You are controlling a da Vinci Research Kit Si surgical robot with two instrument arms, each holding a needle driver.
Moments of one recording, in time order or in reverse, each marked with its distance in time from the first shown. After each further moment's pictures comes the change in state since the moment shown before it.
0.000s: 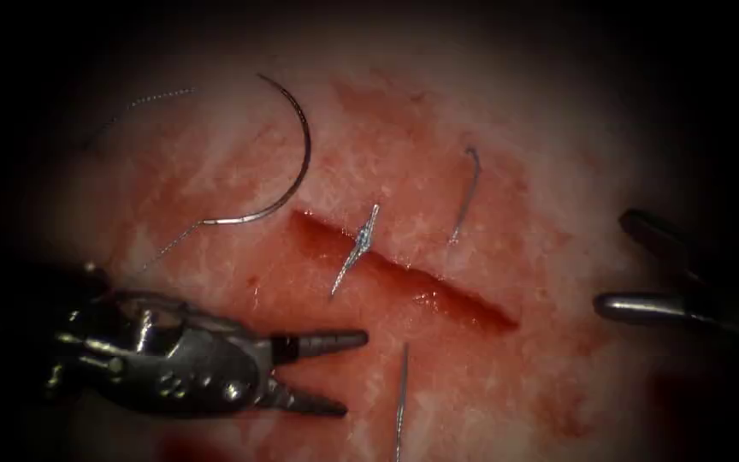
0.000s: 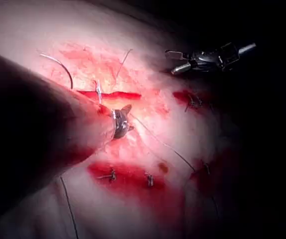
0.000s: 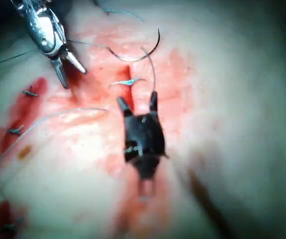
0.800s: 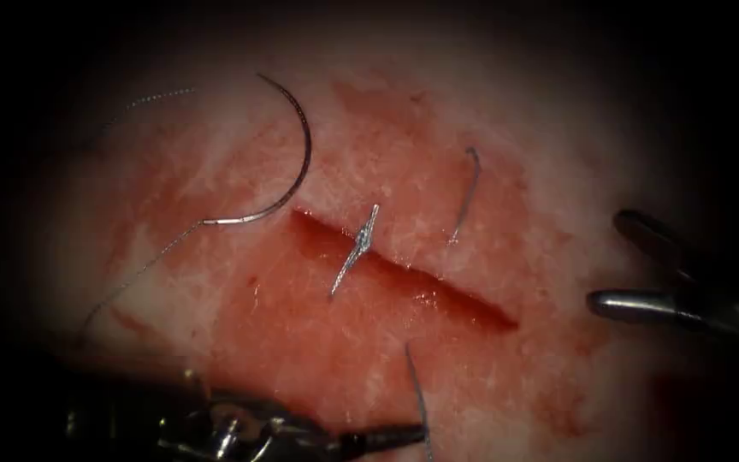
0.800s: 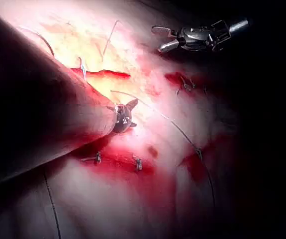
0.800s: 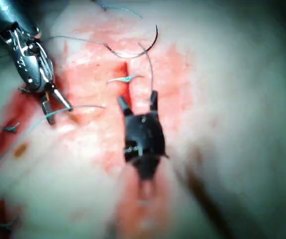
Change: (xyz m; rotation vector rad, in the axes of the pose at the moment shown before) right arm -0.001 0.000 0.001 -0.008 0.007 -0.009; left arm 0.003 0.004 0.003 0.033 0.123 0.123
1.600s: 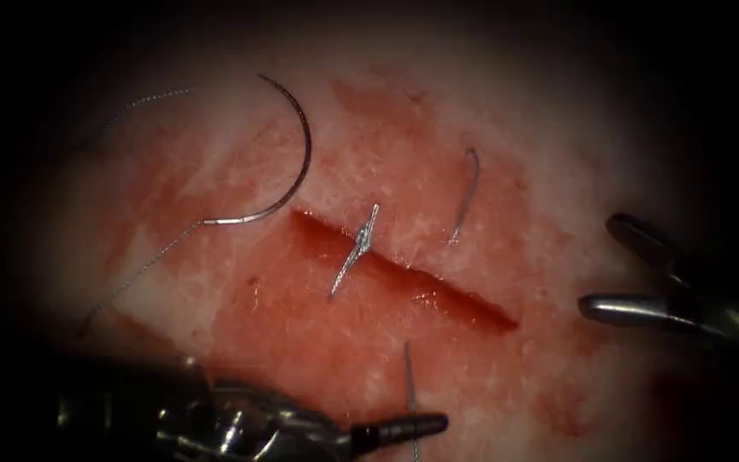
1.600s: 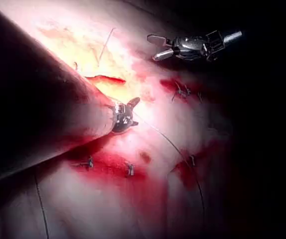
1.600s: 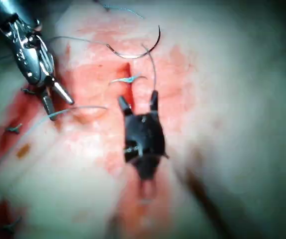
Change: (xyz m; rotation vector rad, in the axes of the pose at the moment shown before) right arm 0.000 -0.001 0.000 0.005 0.001 -0.001; left arm 0.002 -0.002 0.001 0.064 0.038 -0.015
